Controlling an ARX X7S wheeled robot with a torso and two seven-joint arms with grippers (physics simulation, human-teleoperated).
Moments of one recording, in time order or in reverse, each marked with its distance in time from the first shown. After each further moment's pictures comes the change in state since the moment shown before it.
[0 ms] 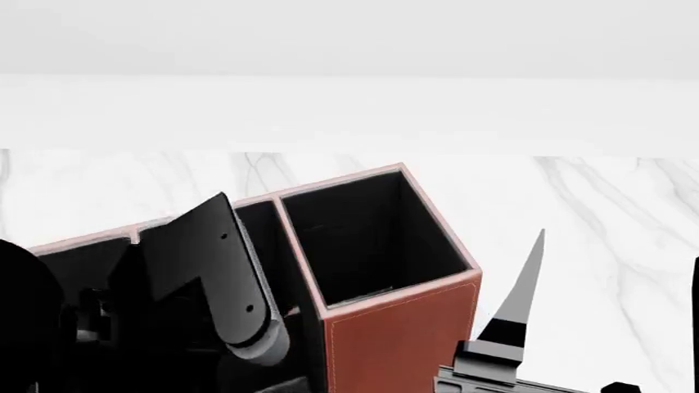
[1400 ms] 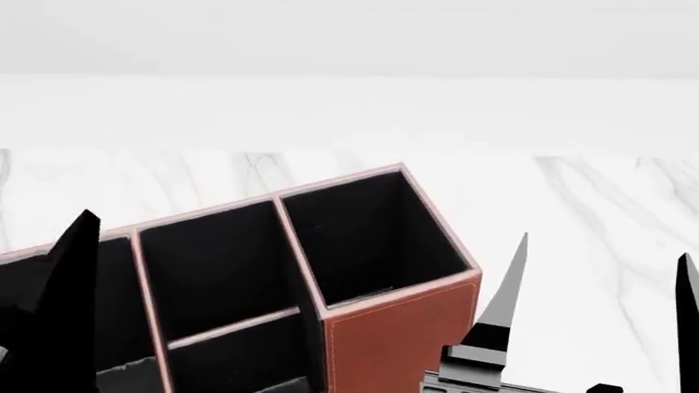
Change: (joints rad) left arm 1.030 -0.036 -0.752 0.650 0.458 0.846 -0.179; right arm -0.004 -0.046 -0.013 -0.004 -0.068 0.011 -0.059
